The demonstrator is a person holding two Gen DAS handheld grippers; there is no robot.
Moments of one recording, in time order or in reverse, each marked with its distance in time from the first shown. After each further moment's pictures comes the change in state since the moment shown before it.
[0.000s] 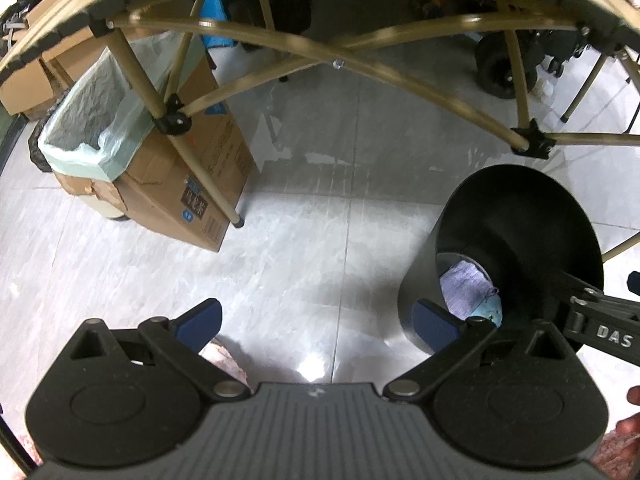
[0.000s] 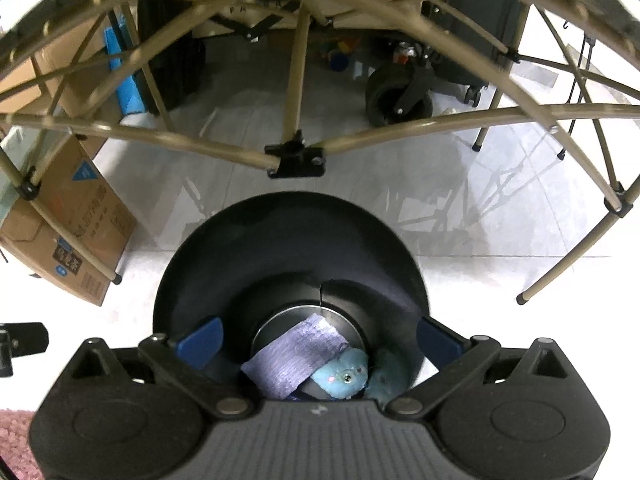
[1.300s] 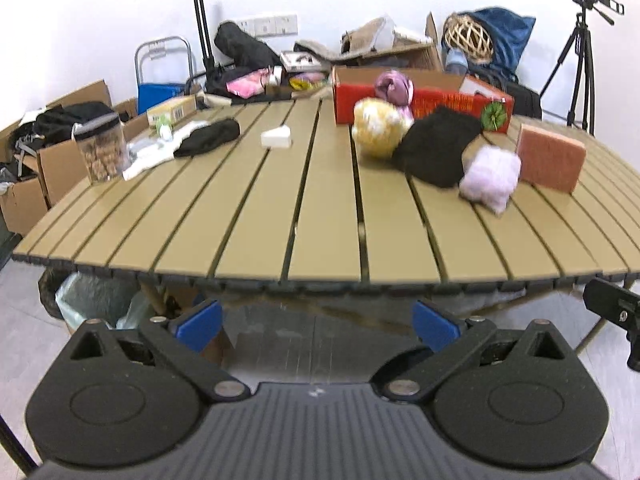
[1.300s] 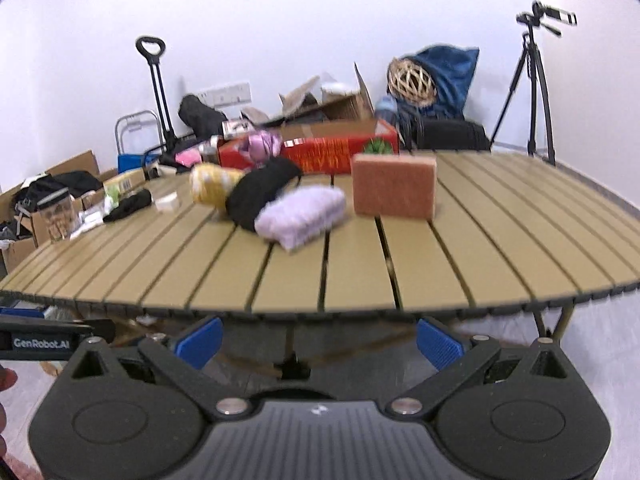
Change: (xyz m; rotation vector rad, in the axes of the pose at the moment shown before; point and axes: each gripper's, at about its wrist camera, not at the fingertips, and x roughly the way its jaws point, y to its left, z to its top) left arm -0.136 -0.027 0.029 0.013 -0.544 -0.078; right arm -0.177 -0.050 0.033 0.008 -0.540 0.080
